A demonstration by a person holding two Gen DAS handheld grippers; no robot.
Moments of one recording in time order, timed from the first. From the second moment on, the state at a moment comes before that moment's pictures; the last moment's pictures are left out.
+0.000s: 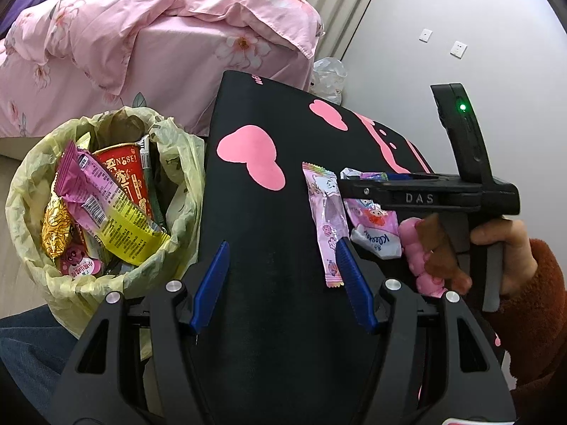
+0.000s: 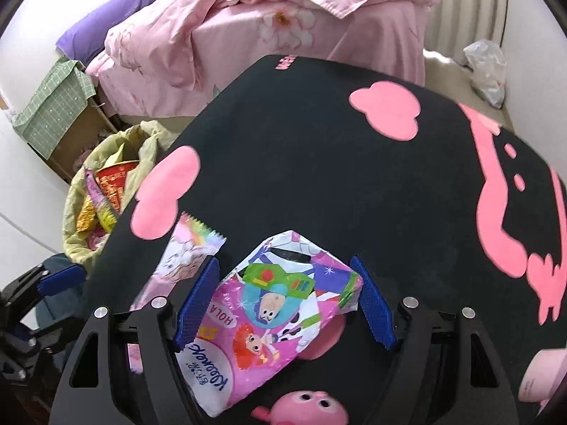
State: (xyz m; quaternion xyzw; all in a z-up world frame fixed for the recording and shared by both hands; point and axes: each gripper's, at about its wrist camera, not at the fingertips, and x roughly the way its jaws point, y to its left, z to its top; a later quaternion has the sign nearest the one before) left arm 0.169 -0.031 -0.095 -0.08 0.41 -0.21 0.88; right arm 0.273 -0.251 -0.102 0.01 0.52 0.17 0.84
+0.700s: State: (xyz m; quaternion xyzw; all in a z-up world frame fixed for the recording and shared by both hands) left arm 0.169 -0.062 -0.092 -0.06 0.43 -0.23 0.87; right arm 0.188 -0.326 -0.055 0.04 0.40 0.16 0.90
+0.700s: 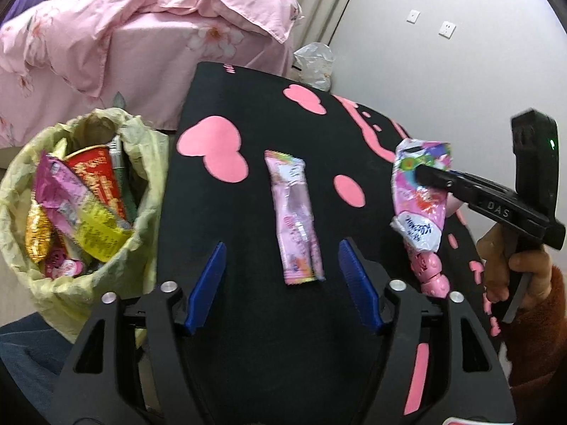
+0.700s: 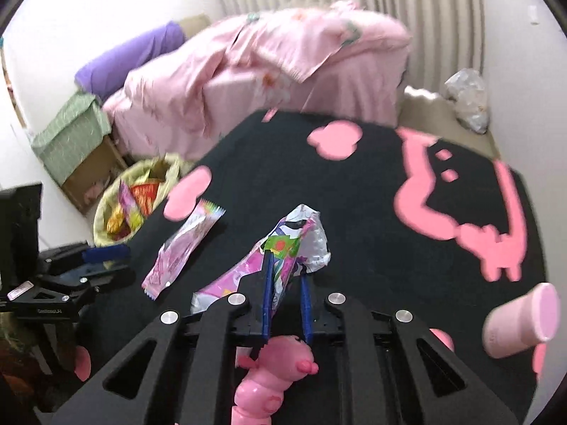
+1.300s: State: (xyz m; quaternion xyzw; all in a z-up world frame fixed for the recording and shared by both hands) left arm 0.249 -0.117 -0.098 -0.03 0.51 -0.23 0.83; right arm 0.137 -0.382 -0.053 0.05 0.37 0.13 0.92
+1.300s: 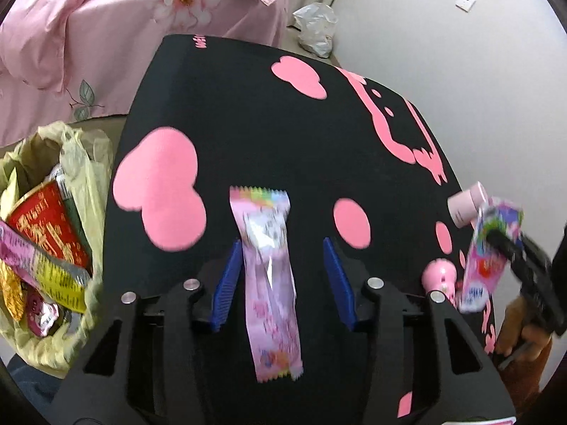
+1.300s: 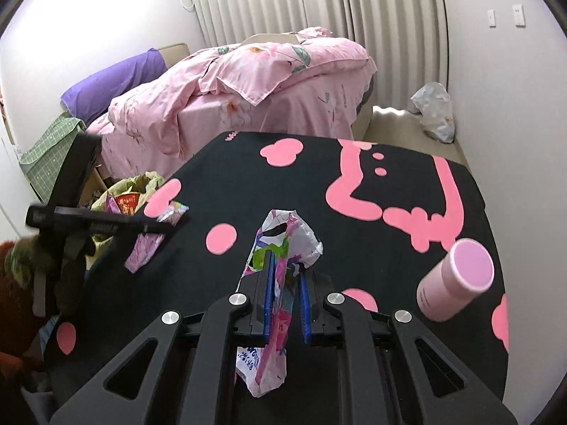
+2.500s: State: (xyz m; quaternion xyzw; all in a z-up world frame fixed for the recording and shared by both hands) left arm 0.158 0.048 0.026 -0.08 0.28 -0.10 0.95; right arm 0.145 -0.251 0.049 -0.01 0.28 0.23 0.93
